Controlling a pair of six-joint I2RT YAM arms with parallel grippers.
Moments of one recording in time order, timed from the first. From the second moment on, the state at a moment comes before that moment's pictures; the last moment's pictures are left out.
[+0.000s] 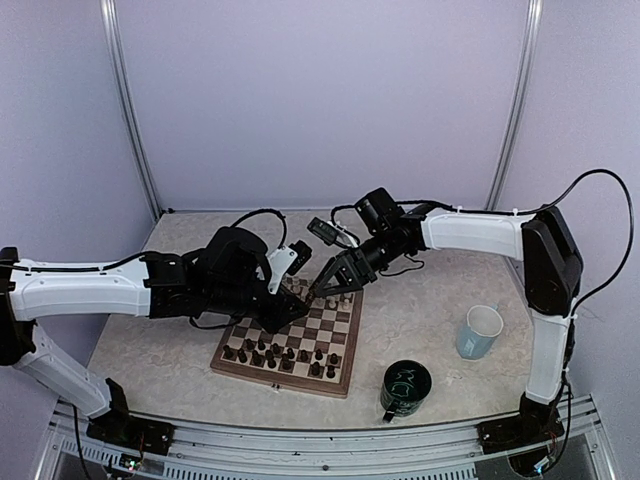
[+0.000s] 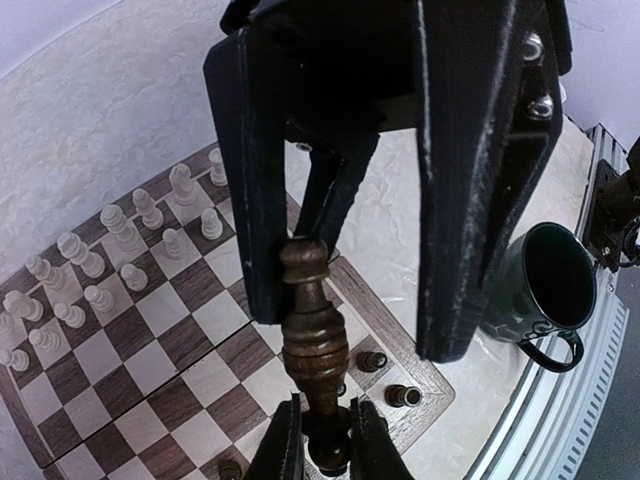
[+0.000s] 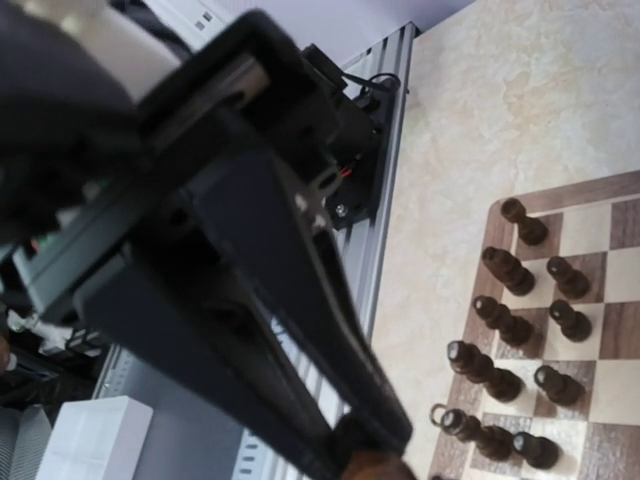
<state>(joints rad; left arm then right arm) -1.03 1.41 1.01 -0.27 0.00 -0.22 0.71 1.99 1.55 -0.49 -1.27 -0.16</state>
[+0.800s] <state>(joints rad) -1.04 1.42 1.01 -0.27 -0.02 -0.22 0.71 2.01 1.57 -0.46 -1.23 -0.14</state>
